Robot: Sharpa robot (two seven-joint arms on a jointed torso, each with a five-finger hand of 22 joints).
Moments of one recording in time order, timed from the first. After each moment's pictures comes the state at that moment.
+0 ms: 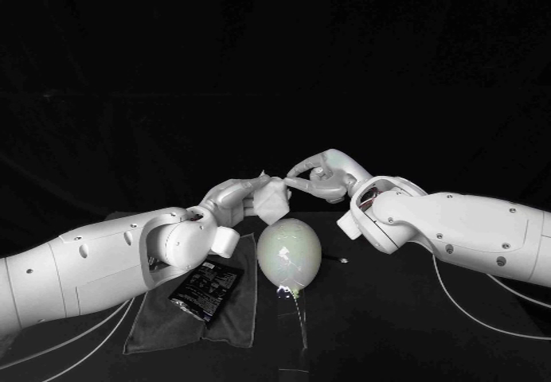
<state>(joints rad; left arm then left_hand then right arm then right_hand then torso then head) 1.26 -0.71 -0.13 1.45 0.15 -0.10 0.30 1.17 0.11 0.61 0.13 0.05 0.86 0.22 0.22 0.15 0.98 0.20 0.07 0.06 0.94 0.17 0.07 0.11 0.16 0.81 0.29 0.11 0.07 1.37 -0.72 -0.17 1.52 -0.77 -0.55 0.05 1.19 -0.14 0.39 0.18 0.05 0.92 0.15 0.17 0.46 1.39 0.06 1.18 1.31 1.47 -0.01 1.52 1.31 0.03 1.46 0.09 1.36 1.31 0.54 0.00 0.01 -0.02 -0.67</state>
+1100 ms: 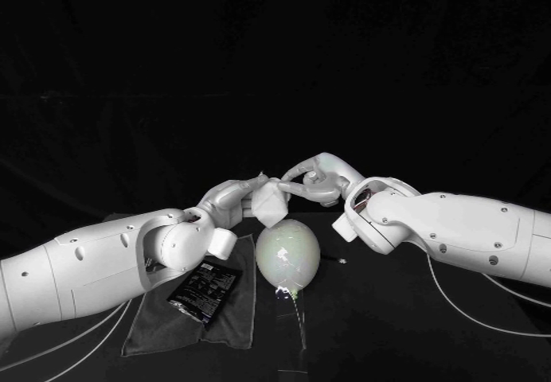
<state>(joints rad) 1.26 -0.71 -0.13 1.45 0.14 -0.08 0.30 1.15 0.11 0.62 0.15 0.05 0.86 0.22 0.23 0.15 0.97 0.20 0.07 0.06 0.94 0.17 0.08 0.12 0.18 0.88 0.28 0.14 0.08 1.37 -0.70 -0.17 1.51 -0.77 -0.51 0.04 1.19 -0.14 0.37 0.20 0.05 0.92 0.15 0.17 0.46 1.39 0.06 1.18 1.31 1.47 -0.01 1.51 1.31 0.03 1.46 0.09 1.36 1.31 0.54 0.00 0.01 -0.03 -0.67</state>
